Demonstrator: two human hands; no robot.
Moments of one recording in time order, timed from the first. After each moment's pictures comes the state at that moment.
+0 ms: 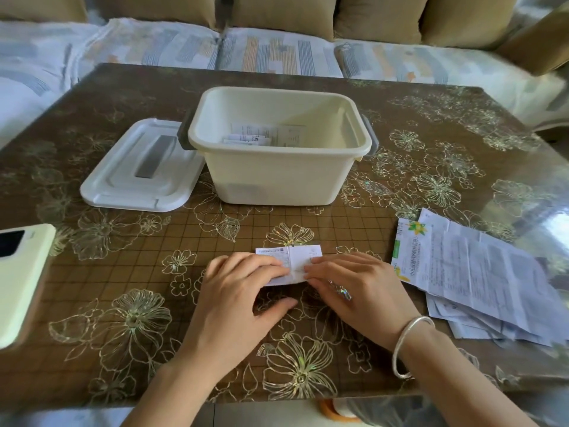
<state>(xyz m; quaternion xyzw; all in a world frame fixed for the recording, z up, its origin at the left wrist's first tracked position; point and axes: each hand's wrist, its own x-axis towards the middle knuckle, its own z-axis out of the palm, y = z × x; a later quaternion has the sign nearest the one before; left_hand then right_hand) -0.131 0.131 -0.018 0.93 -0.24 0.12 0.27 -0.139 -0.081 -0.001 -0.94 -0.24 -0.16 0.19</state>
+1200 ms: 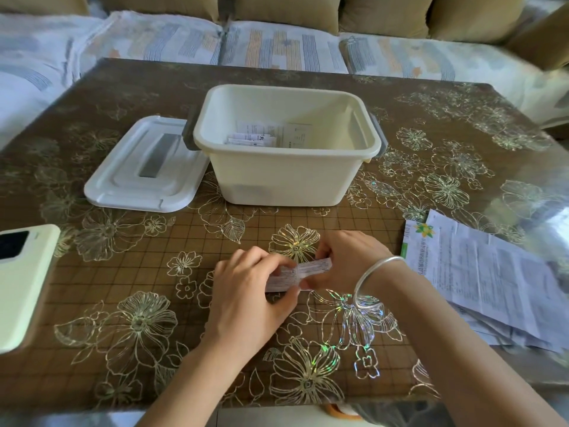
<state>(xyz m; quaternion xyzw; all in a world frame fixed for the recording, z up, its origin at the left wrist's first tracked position) -0.118 0.118 -0.020 0.94 -0.17 0.09 0.30 -0.088 -0.055 0.038 -0.98 -0.03 0.16 0.09</state>
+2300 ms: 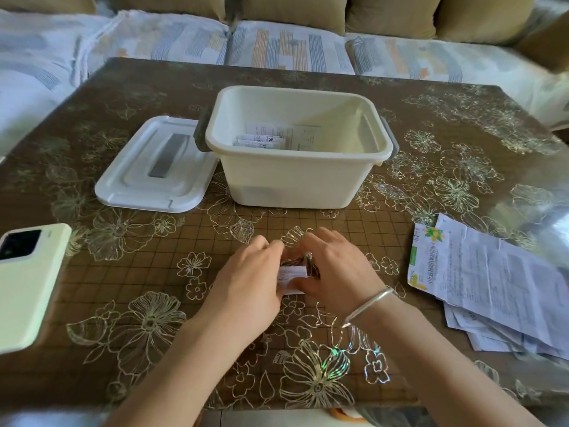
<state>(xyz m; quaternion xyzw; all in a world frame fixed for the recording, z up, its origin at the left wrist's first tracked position) -0.104 0.125 0.020 0.96 -0.17 -0.03 0.22 -0.102 -0.029 0.025 -0.98 -0.13 0.04 0.17</state>
